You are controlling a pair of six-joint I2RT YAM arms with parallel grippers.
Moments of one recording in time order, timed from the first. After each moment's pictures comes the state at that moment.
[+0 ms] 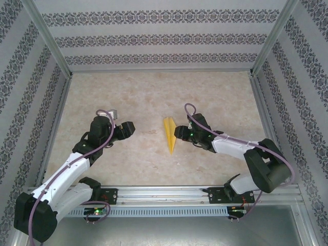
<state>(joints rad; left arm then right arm) -0.33 0.89 0.56 -0.23 0.15 -0.60 0.56 1.42 0.62 0.00 -0.16 0.73</state>
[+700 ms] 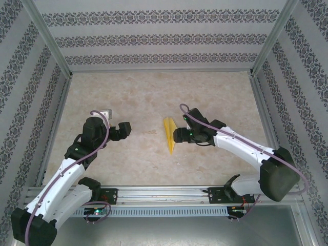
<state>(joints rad) -0.30 0.77 0.60 -0.38 0.06 -0.42 0.67 1.35 0.92 -0.63 -0.06 0.59</state>
